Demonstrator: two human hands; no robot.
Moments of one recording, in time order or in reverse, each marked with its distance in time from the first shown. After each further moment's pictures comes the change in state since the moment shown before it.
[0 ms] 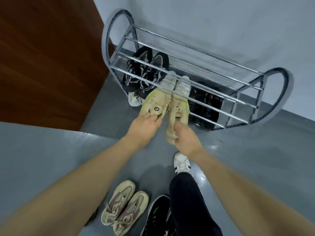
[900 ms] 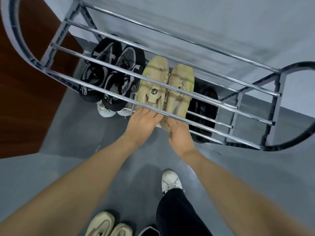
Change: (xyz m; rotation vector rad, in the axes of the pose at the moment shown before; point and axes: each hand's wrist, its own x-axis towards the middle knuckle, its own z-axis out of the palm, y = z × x) left_hand 0.166 0.002 0.123 -0.106 0.470 0.125; right_hand 0.124 0.120 0.031 0.076 0.305 -0.045
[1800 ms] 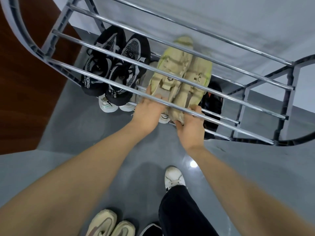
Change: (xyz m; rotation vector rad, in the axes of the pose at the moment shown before) left_hand 0.025 0.004 -0.007 0.029 -0.496 -0.294; right_hand 0.000 0.011 0.010 -0.094 0.181 0.248
